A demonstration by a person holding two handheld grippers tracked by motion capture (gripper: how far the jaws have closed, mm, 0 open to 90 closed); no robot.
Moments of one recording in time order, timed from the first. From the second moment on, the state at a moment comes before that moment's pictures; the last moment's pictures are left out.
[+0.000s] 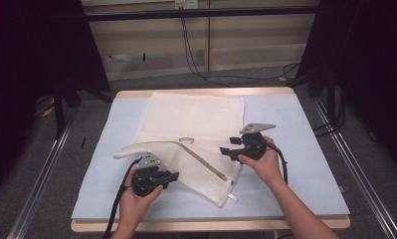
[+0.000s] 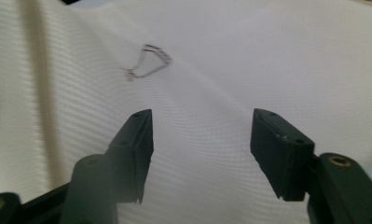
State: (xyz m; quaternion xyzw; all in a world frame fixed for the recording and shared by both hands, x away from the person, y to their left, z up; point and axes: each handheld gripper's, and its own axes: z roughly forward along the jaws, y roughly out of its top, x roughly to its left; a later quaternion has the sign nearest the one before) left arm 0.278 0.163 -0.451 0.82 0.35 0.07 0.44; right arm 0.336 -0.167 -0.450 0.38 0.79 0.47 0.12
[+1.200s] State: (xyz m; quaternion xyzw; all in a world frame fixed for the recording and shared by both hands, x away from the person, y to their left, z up) left arm 0.278 0.177 -0.454 0.83 0.36 0.07 0.41; right arm 0.347 -0.133 -0.460 0.39 0.78 0.48 0.02
